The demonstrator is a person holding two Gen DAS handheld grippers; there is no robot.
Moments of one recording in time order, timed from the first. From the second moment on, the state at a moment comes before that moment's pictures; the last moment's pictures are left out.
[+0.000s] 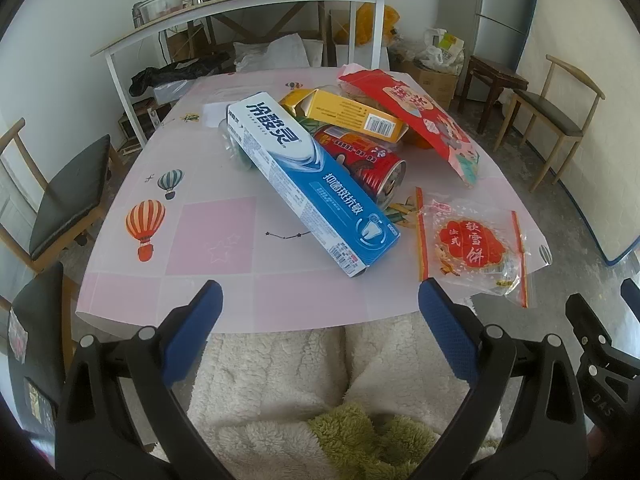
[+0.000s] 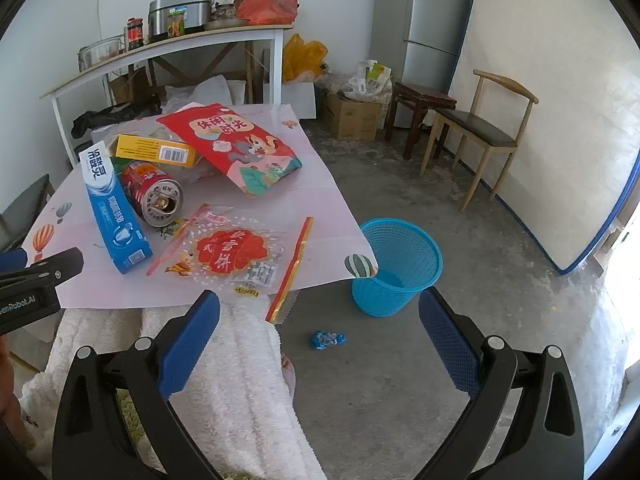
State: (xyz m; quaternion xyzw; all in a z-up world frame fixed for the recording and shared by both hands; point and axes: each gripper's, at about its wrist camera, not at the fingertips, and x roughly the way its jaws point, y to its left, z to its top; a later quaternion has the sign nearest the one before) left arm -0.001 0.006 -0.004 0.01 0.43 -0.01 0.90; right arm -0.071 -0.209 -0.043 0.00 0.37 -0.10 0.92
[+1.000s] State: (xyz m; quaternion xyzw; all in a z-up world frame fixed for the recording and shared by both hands) left arm 0.000 0.015 -0.006 0.00 0.43 0.00 0.90; right arm -0.069 -0.206 -0.044 0.01 0.37 -0.09 0.92
